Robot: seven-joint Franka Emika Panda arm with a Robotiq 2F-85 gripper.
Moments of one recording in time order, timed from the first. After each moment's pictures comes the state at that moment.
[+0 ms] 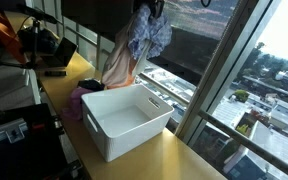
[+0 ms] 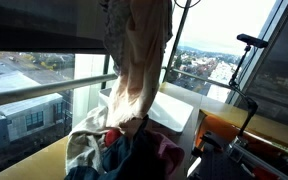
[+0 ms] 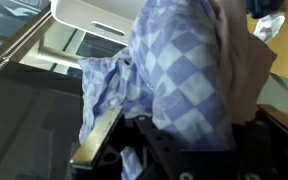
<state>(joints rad) -0.04 0.14 0.10 -1.52 0.12 2.00 -0.41</state>
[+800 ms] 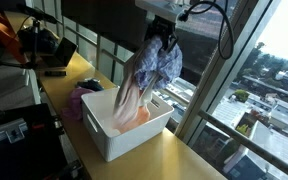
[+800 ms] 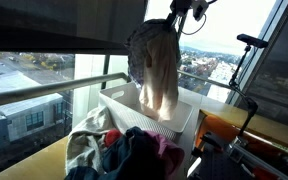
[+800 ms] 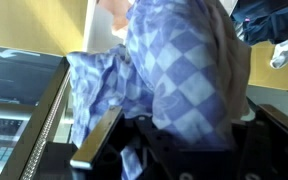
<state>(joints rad) -0.14 0.23 0.01 -1.57 0.22 1.96 -0.53</state>
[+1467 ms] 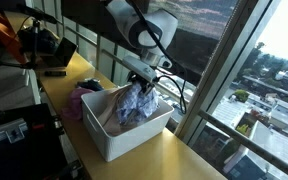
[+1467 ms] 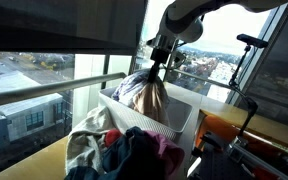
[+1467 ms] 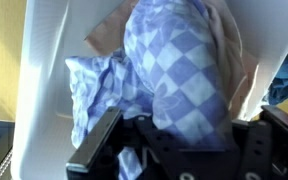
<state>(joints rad) -0.09 0.46 0.03 -1.72 0.18 2.15 -0.53</state>
